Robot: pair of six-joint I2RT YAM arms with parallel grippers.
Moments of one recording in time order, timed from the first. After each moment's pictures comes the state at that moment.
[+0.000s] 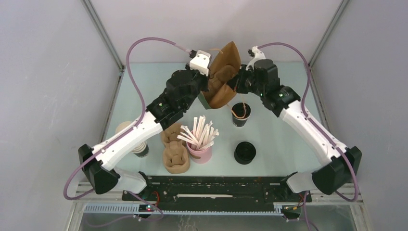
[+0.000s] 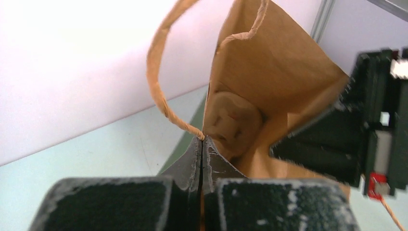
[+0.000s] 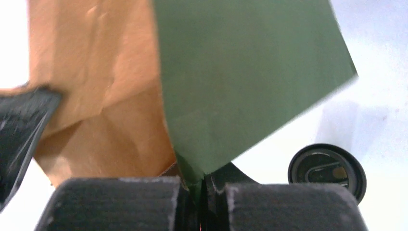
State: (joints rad) left arm -0.81 1.38 1.41 -0.07 -0.37 0.07; right arm 0.50 1.43 1.44 -0.41 -0.10 0.57
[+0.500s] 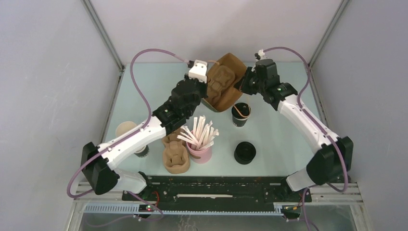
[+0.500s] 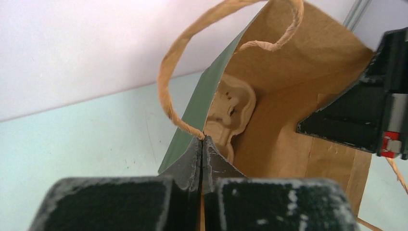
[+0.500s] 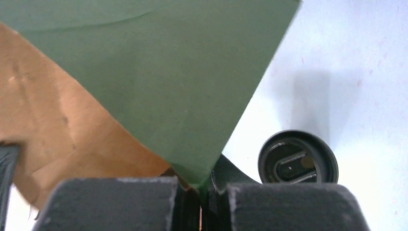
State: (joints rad) left arm -0.82 1.35 1.23 0.08 -0.50 0.00; right arm 0.43 1.45 1.38 -0.39 -0.09 0.61
